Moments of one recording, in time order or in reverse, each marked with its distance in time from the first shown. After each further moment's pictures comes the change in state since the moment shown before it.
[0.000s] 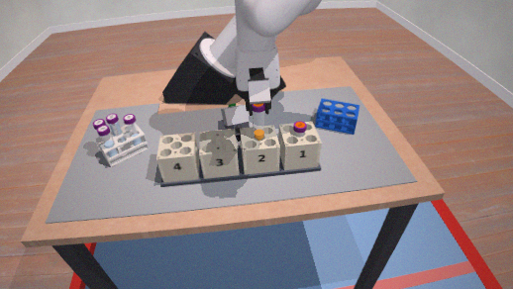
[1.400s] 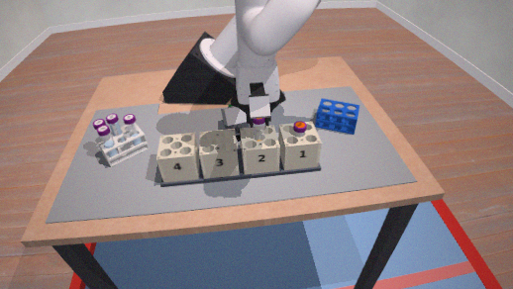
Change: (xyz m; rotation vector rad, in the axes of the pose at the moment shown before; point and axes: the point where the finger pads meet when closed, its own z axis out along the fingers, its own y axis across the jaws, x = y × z) arm 0.000 0.000 0.037 0.000 0.000 0.000
